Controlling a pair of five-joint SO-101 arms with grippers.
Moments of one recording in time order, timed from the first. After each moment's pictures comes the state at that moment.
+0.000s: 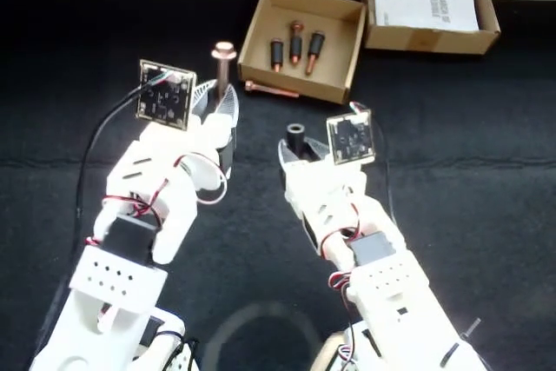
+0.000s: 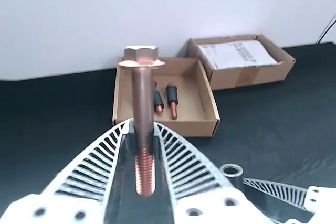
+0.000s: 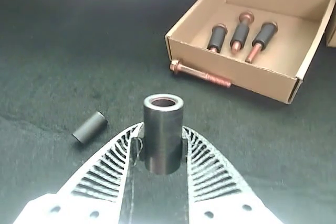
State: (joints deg) left arm 13.4 -56.8 54.1 19.7 9.9; right arm -28.7 -48.7 72.0 5.9 -8.7
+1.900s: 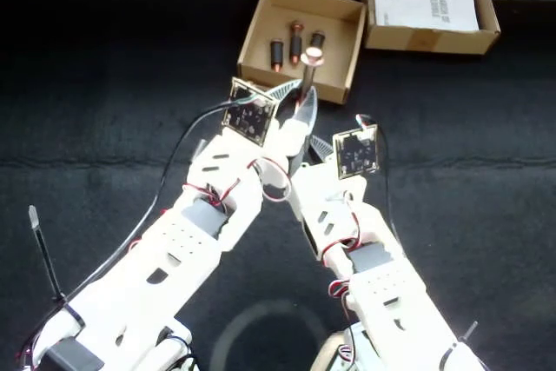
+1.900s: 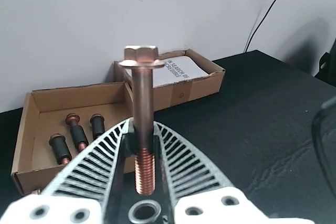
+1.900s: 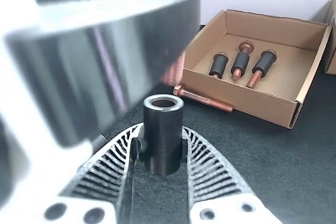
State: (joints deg) left arm 27.2 -32.7 57.3 -15.2 9.9; right arm -28.6 -48.7 77.6 -6.5 -8.7
